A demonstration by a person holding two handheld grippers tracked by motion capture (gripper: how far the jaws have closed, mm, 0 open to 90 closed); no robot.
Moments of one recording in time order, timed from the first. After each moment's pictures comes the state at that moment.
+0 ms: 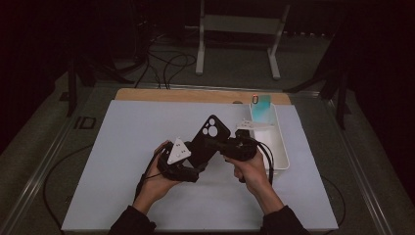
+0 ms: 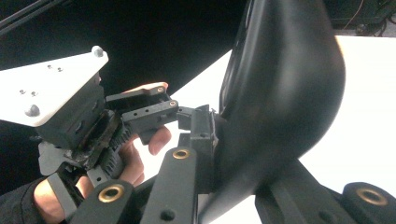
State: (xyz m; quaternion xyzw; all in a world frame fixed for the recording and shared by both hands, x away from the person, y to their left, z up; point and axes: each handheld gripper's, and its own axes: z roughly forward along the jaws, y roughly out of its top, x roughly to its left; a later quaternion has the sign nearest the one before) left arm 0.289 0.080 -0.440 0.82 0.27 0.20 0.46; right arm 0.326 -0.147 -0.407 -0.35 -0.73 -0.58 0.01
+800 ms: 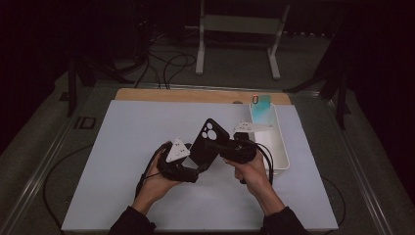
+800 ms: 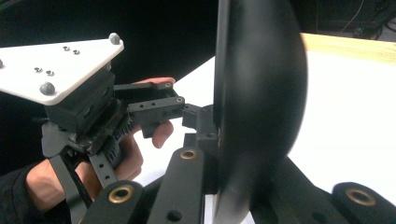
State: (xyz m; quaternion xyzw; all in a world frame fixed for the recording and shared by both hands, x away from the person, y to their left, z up) left arm 0.292 0.084 -0.443 0.83 0.28 0.16 0.46; right arm 0.321 -0.145 -0.405 -0.33 -0.75 -0.57 -0.01
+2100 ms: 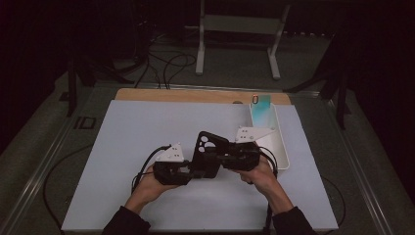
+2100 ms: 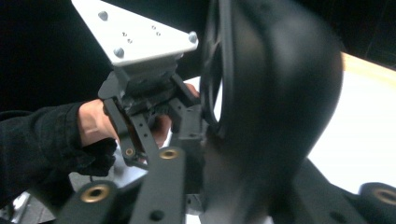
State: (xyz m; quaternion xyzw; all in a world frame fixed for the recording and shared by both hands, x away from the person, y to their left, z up) left arm 0.290 0.097 -0.448 0.85 0.17 0.02 0.50; right arm 0.306 -0.149 -0.394 -0.19 -0.80 -0.57 -0.01
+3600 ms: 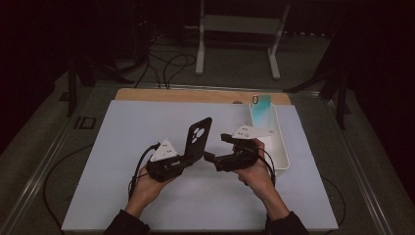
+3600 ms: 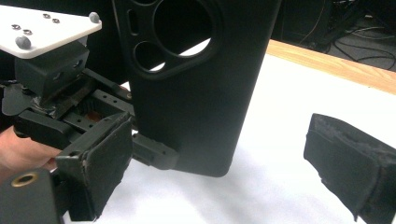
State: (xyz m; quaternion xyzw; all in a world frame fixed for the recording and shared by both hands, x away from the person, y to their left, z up) left arm 0.289 0.112 -0.446 0.81 0.29 0.12 0.49; right arm 0.304 -0.142 -0.397 -0.32 -0.78 -0.53 -0.10
